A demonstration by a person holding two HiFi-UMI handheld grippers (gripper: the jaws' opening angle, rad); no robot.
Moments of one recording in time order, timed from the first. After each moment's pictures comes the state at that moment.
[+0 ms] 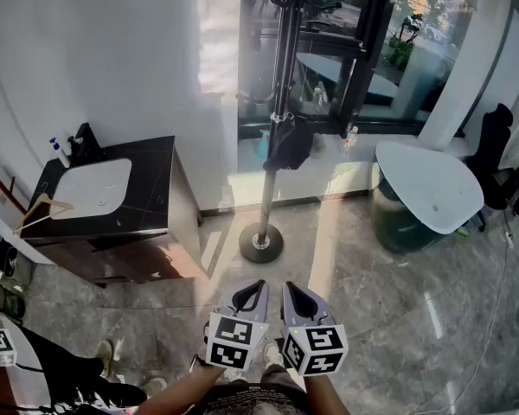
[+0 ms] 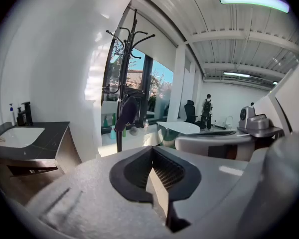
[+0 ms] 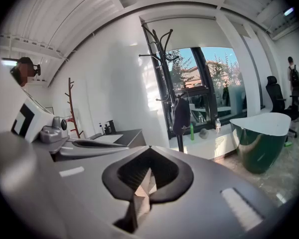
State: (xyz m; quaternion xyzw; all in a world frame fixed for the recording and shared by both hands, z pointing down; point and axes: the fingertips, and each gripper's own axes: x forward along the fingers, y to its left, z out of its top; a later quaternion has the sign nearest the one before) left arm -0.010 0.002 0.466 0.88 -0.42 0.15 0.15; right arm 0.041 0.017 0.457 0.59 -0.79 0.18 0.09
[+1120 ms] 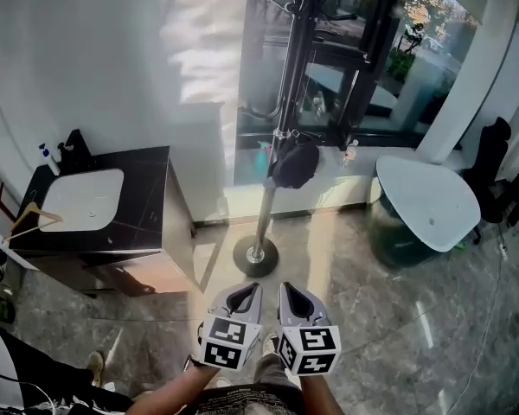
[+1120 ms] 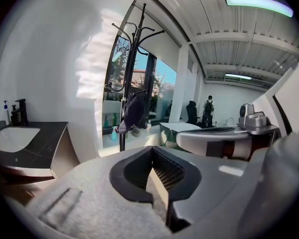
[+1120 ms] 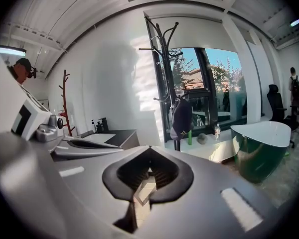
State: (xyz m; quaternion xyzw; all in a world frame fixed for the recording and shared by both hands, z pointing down) left arm -0.023 -0.062 0.478 0.88 -0.42 0.14 0.17; right arm 0.035 -0.053 0.464 0.60 -0.78 0.16 0.11
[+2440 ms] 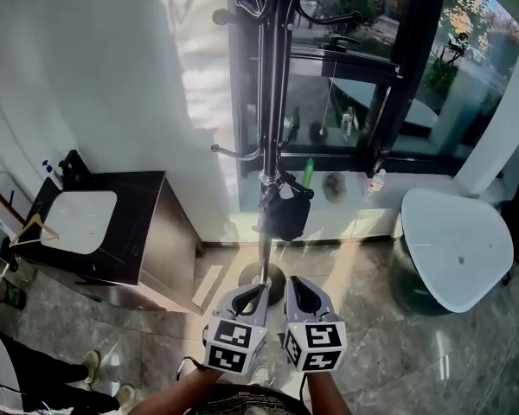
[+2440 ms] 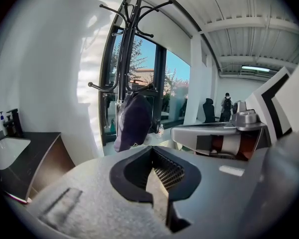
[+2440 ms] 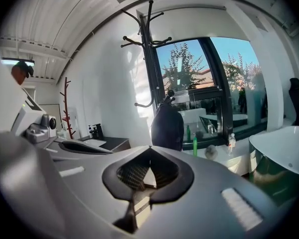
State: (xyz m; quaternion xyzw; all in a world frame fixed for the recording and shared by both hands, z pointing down) left arm 0.078 -0.233 0.474 0.84 -0.49 0.16 0.16; right arm 0.138 -0.247 0.460 0.54 -0.83 0.14 0.09
